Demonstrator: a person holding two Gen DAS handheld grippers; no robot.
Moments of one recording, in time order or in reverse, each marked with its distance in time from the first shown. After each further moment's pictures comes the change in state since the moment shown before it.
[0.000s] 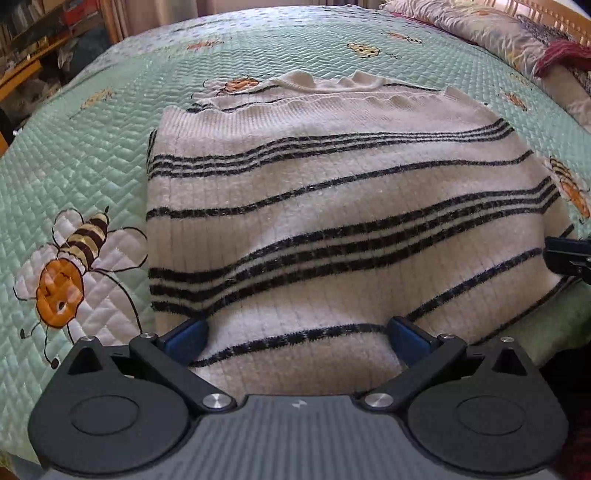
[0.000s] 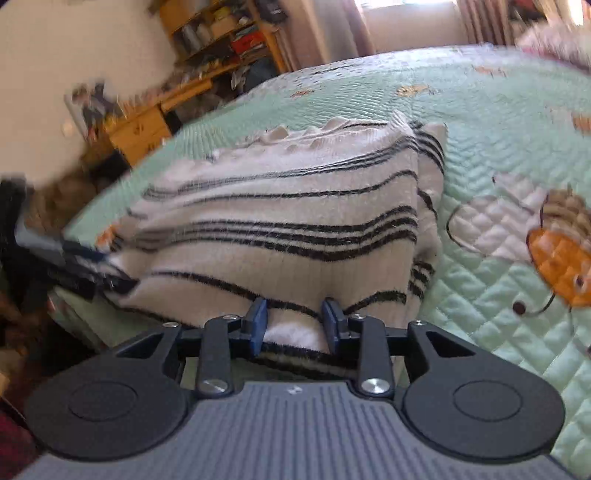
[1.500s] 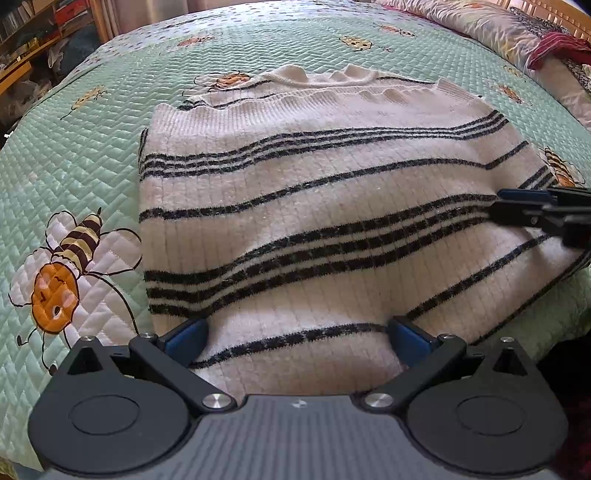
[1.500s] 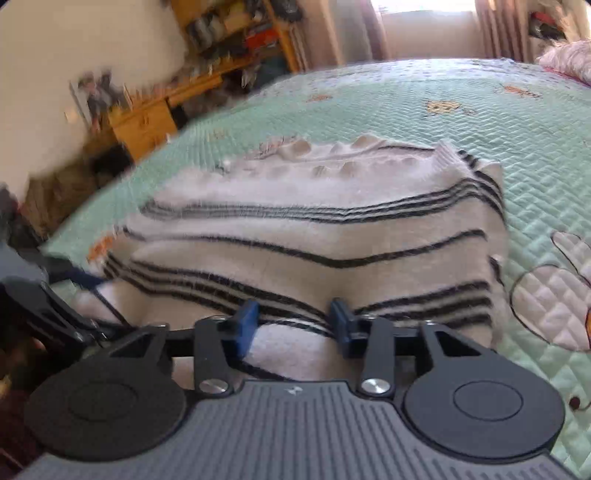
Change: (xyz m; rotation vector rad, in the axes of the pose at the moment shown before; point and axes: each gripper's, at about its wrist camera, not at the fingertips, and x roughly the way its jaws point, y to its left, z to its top) left arm 0.001 0.004 0.002 0.012 0.026 -0.030; right arm 0.036 0.015 0.045 0.037 -0.009 0.034
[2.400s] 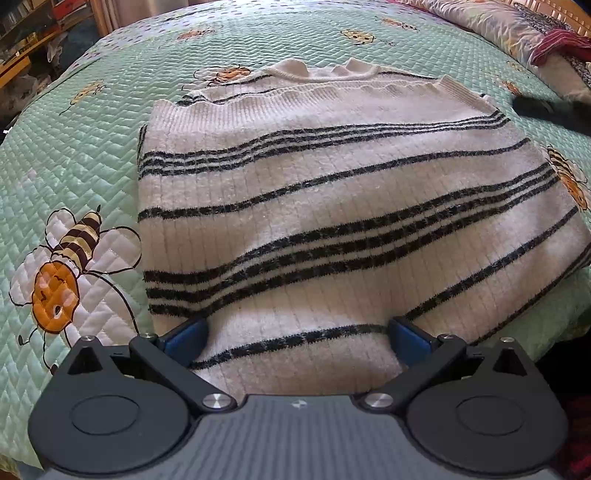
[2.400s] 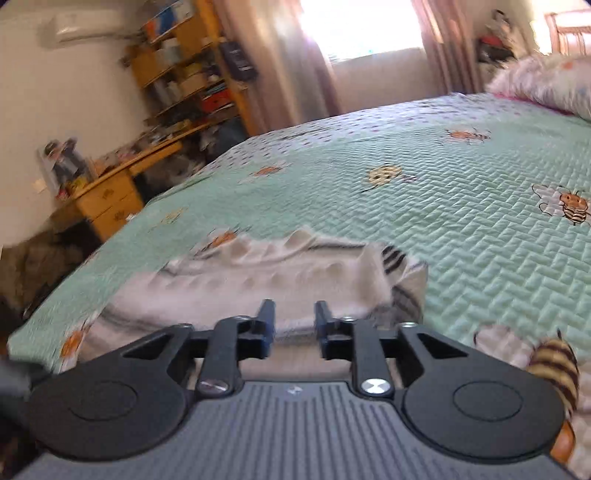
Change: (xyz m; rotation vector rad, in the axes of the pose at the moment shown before) left arm 0.001 0.001 0.005 -0.005 0.031 0.006; right arm -0.028 -0.028 0.035 0.032 -0.181 -0.108
